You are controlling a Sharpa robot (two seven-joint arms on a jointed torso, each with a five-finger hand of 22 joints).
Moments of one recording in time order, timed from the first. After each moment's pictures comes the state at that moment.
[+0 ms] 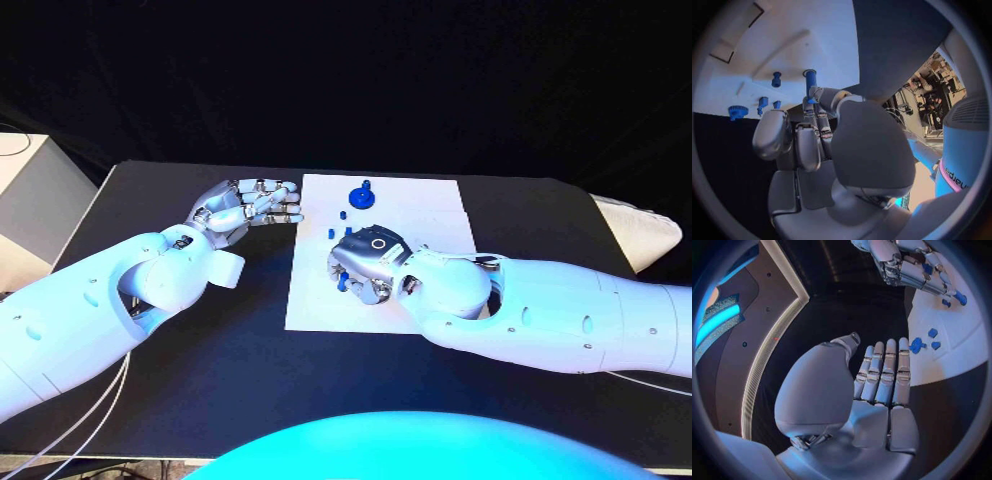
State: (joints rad) left arm 0.81 -0.83 0.39 1.48 -0.27 -0.06 0.22; left_hand 1.48 -0.21 0.46 0.27 0.05 0.86 0.22 0.21 0.30 1.06 0.17 0.10 0.07 0.96 0.14 0.26 0.28 0.17 0.94 0.25 0.21 0.08; right arm 1.07 -0.68 -0.12 1.70 -1.93 -0.31 -0.33; right_hand 1.47 -0.24 0.70 0.05 0.15 1.11 0.12 0.22 0.39 1.21 0.11 0.13 0.07 1.47 -0.04 1.40 1.12 0.10 1.47 0.06 1.12 1.16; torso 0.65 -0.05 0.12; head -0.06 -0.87
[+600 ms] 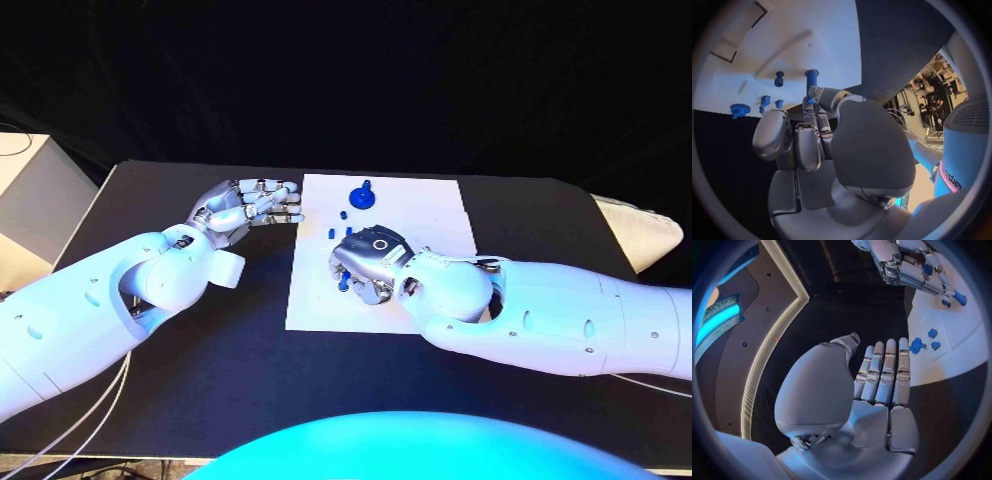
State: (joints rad) left arm 0.81 -0.83 0.39 1.47 -0.27 -0.06 0.22; left_hand 1.48 -0.21 0.46 0.28 0.05 0.86 0.22 0.21 0.30 1.06 0.17 0.10 0.07 0.97 0.13 0.25 0.29 0.17 0.94 0.25 0.20 0.07; right arm 1.06 -0.69 -0.12 1.70 -1.95 -0.32 -0.35; right_hand 1.47 -0.23 0.70 0.04 0.15 1.11 0.12 0.22 0.39 1.21 0.11 0.13 0.07 1.47 -0.04 1.40 1.12 0.10 1.47 0.06 1.12 1.16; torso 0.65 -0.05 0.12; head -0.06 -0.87
